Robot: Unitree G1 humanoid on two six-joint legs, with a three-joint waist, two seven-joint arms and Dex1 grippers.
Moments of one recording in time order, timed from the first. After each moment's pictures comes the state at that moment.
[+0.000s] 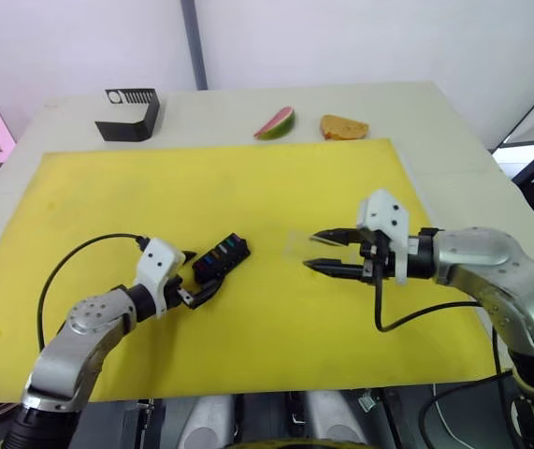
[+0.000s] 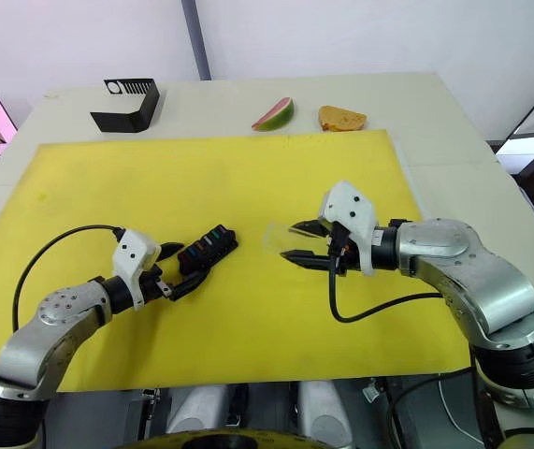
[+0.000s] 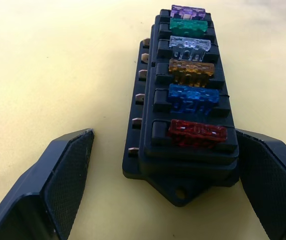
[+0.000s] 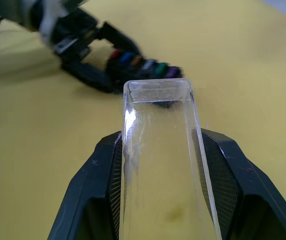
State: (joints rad) left arm 0.02 0.57 0.01 -0.40 -0.37 0.54 -0.59; right arm -0.38 -0.81 0.03 -0.59 0.58 0.84 0.92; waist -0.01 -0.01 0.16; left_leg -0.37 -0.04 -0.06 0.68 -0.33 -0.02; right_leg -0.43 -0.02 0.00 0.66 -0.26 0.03
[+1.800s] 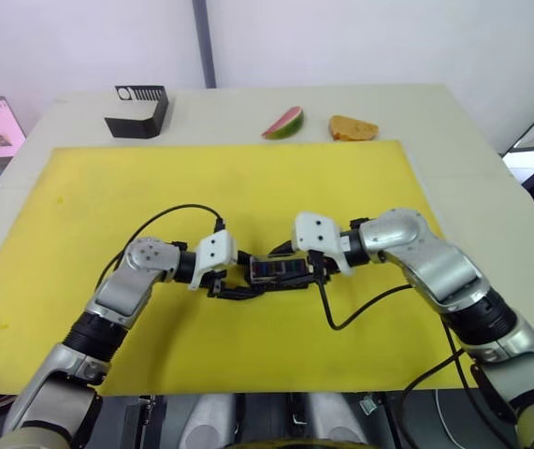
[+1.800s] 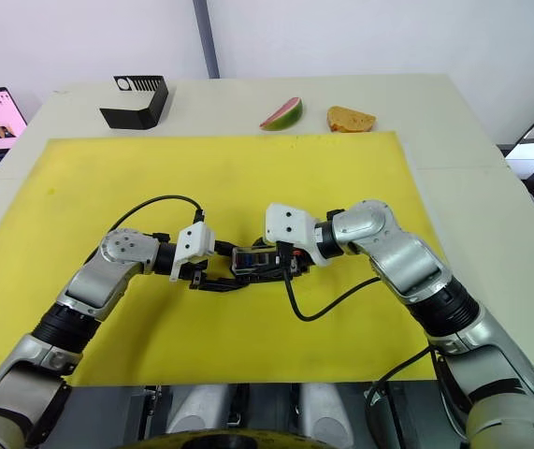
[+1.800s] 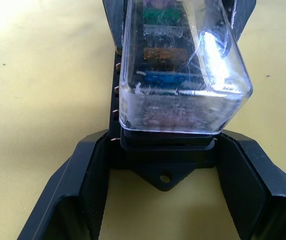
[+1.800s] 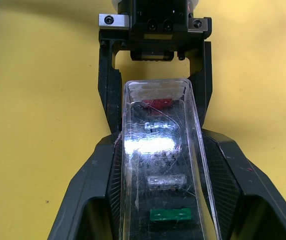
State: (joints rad) left arm -0.46 0.57 -0.32 0.10 -0.21 0.13 -1.20; right arm -0.63 -0.66 0.42 -0.24 0.26 0.55 1.11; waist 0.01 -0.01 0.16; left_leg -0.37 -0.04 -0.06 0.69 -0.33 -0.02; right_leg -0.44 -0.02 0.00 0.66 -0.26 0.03
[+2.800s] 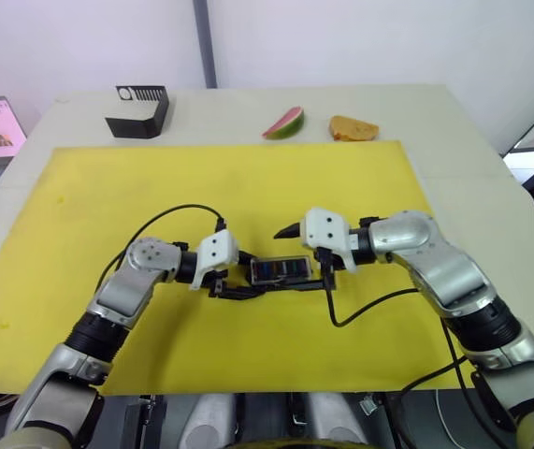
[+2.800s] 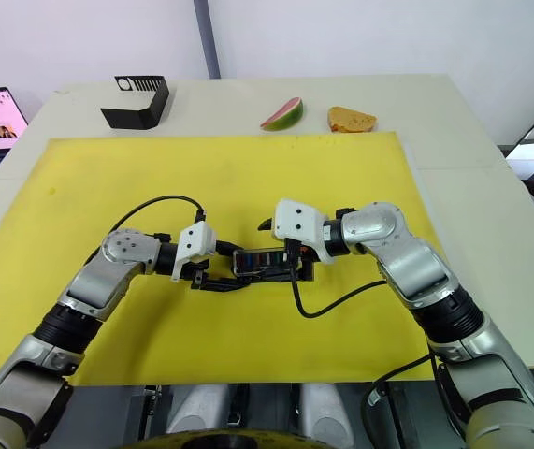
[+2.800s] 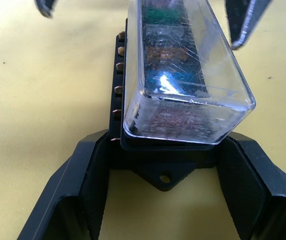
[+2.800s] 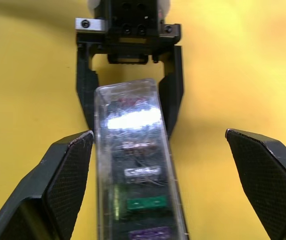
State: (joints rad) left arm -0.46 0.56 -0.31 0.09 -0.21 0.15 -1.20; right arm -0.58 -0.66 0.35 -0.24 0.22 0.49 1.08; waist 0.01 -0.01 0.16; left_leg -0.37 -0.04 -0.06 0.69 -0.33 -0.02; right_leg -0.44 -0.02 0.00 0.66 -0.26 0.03
